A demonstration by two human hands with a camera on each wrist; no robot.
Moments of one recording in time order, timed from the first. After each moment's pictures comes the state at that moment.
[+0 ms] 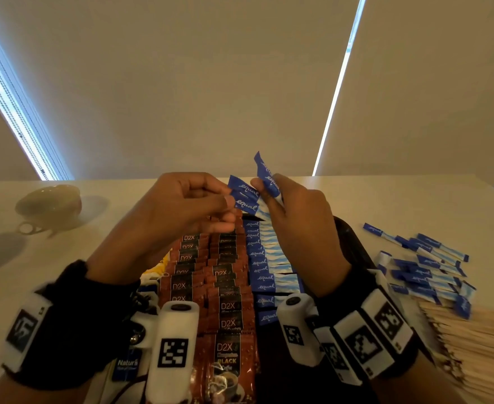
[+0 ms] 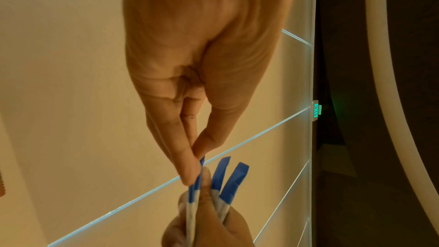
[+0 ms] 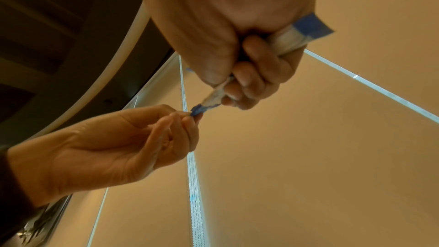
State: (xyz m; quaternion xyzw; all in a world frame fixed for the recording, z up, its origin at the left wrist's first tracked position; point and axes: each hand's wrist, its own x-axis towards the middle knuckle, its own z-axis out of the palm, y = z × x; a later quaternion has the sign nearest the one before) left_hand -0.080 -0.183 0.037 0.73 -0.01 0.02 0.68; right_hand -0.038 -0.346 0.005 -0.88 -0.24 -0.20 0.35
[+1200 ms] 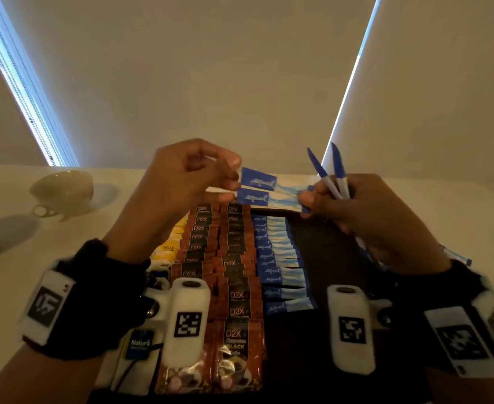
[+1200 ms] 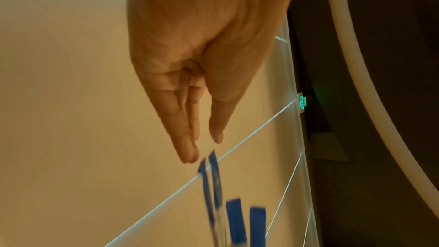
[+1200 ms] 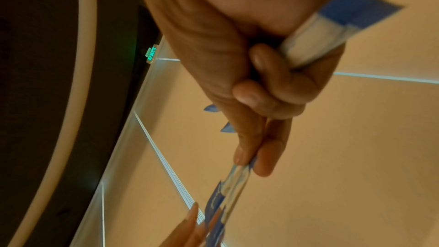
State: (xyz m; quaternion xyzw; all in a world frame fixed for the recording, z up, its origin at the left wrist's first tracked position) left_hand -0.081 -0.172 0.039 0.73 -0.03 0.14 0.67; right_hand -0.046 -0.390 0.036 -0.82 -0.17 0.00 0.55
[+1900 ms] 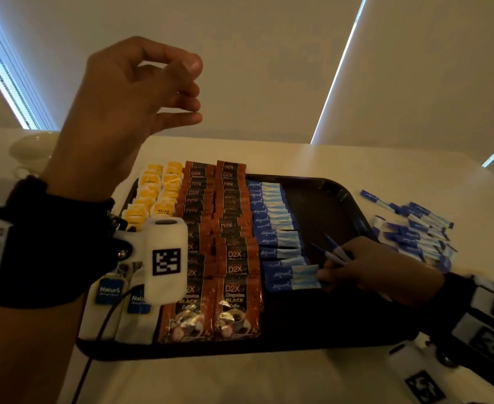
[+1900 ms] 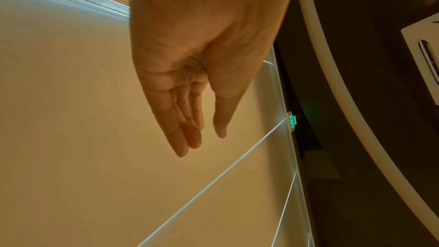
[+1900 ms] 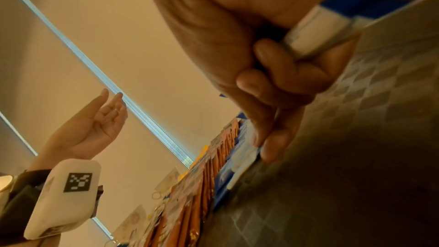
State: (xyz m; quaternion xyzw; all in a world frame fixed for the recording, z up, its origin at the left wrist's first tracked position) left_hand -0.098 -0.148 0.063 0.71 -0.05 0.23 0.66; right_hand -0.080 -0.431 -0.028 -0.88 0.02 0.32 0.34
